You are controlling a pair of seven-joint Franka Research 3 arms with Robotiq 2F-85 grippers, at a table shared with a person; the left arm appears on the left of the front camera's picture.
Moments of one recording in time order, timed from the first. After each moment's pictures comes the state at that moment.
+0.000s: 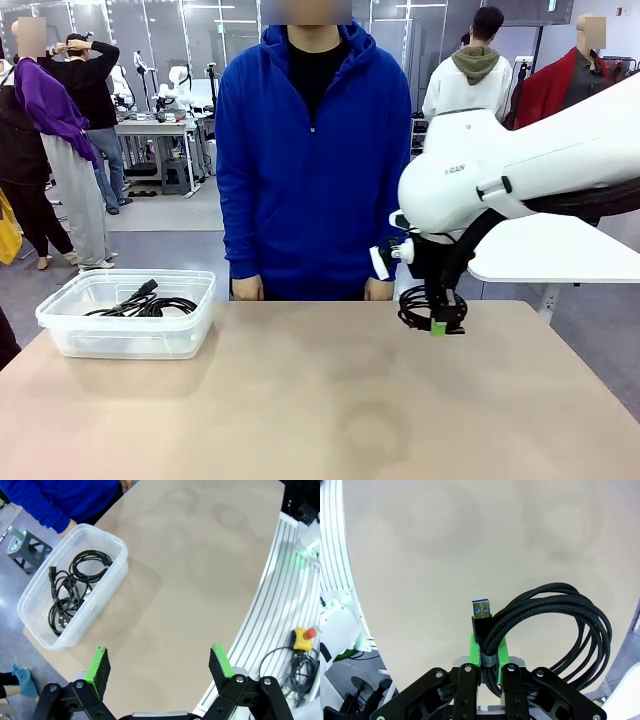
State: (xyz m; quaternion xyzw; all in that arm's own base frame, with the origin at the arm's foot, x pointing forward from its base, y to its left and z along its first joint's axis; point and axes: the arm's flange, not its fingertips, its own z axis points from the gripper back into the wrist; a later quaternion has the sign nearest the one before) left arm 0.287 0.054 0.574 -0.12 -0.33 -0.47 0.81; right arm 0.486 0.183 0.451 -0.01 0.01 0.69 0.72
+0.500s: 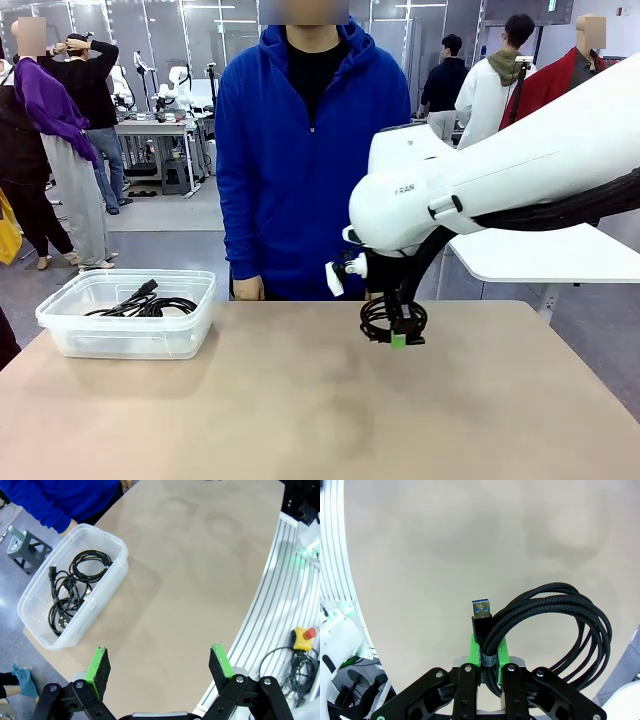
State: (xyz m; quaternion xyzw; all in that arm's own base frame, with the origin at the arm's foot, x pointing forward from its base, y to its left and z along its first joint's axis) left arm 0.287 0.054 0.574 -0.12 -0.33 -0.47 0.81; right arm 0.478 0.256 0.432 -0.02 0.03 0.71 0.70
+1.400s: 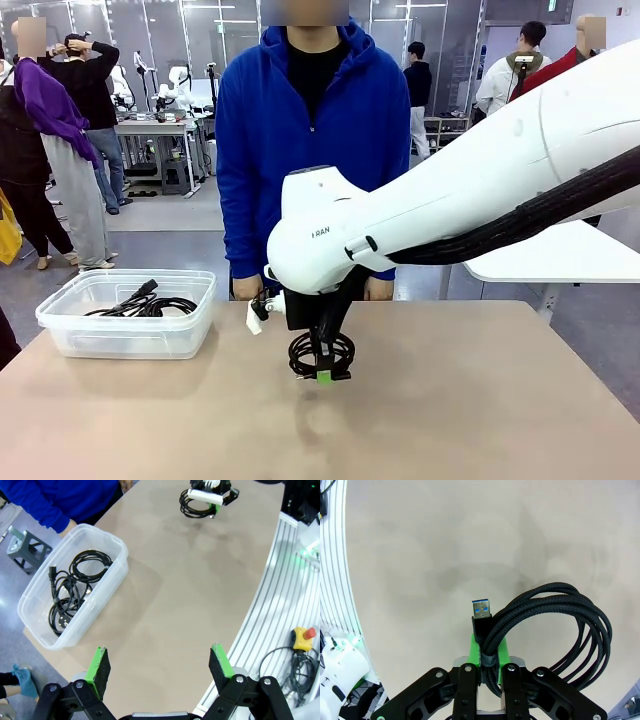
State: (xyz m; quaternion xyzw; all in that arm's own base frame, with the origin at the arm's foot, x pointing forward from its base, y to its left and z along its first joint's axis) left arm 0.287 0.054 0.574 -0.12 -0.33 -0.47 0.81; right arm 0.463 0.376 0.376 0.01 0.04 0.74 0.67
